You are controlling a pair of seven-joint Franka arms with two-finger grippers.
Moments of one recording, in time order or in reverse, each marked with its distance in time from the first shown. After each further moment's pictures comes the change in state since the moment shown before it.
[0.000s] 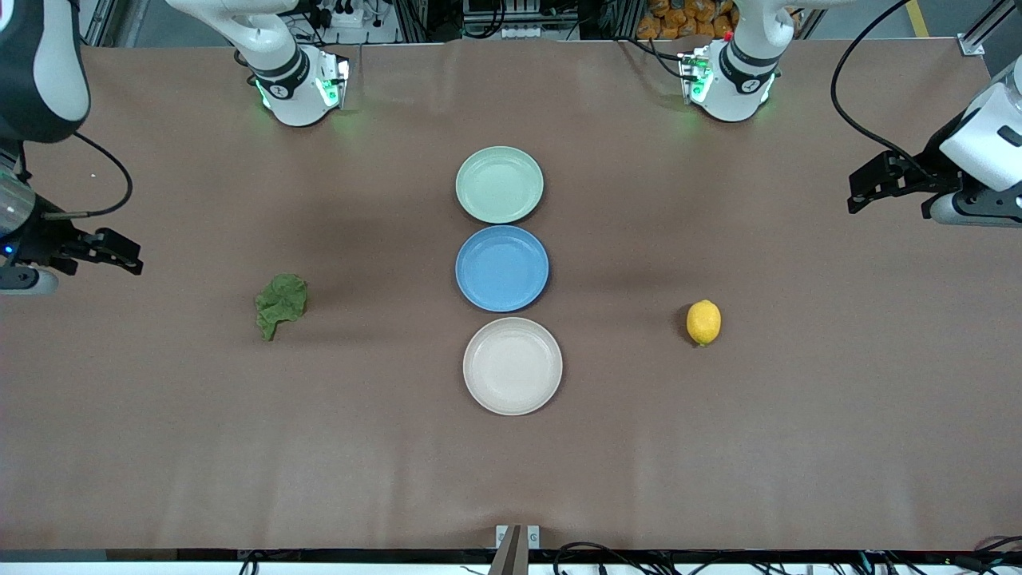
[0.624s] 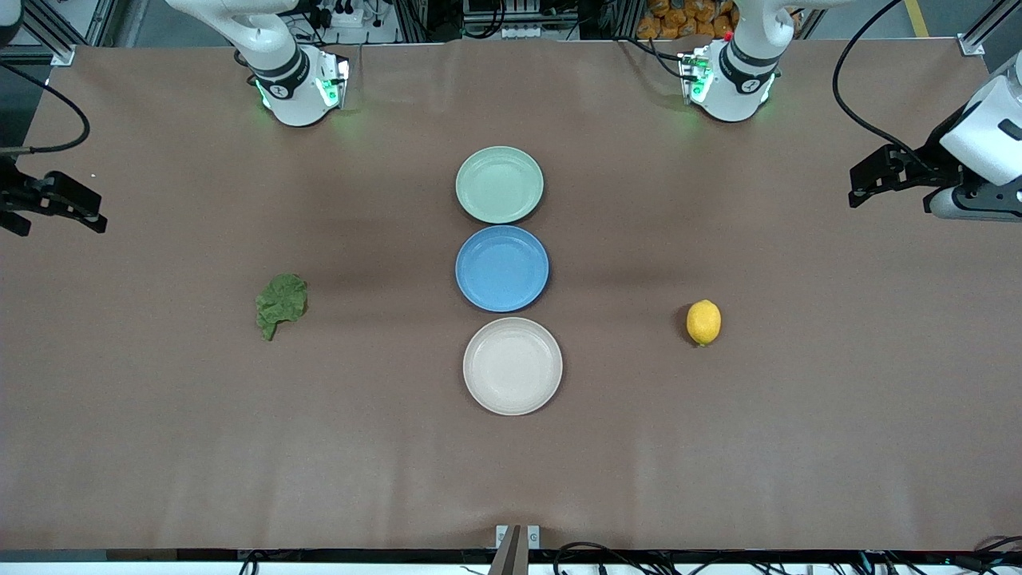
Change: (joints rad) left arm 0.000 0.000 -0.004 0.016 0.006 -0.027 0.000; right arm 0.005 -0.021 0.031 0.223 0.003 -0.252 -0.020
